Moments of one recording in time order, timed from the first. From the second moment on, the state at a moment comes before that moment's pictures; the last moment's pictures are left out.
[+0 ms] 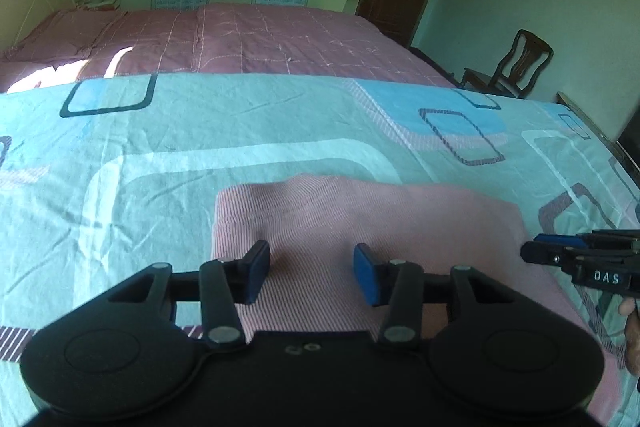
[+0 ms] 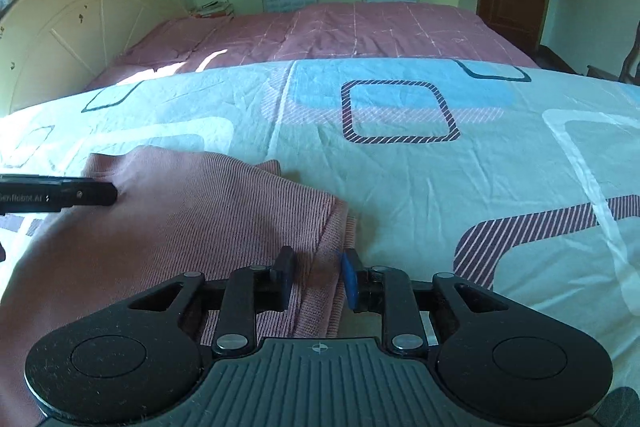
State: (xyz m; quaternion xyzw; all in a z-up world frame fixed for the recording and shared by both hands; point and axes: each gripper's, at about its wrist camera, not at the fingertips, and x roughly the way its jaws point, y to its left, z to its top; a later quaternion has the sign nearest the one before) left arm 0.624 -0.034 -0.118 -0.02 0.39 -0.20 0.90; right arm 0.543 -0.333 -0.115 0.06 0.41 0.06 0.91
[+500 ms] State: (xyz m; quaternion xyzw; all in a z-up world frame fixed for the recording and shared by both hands) left arm 0.527 -0.038 -0.114 0.04 0.39 -0.18 0.90; right arm 0.460 -0.309 -0.108 0.01 0.41 0.12 0.91
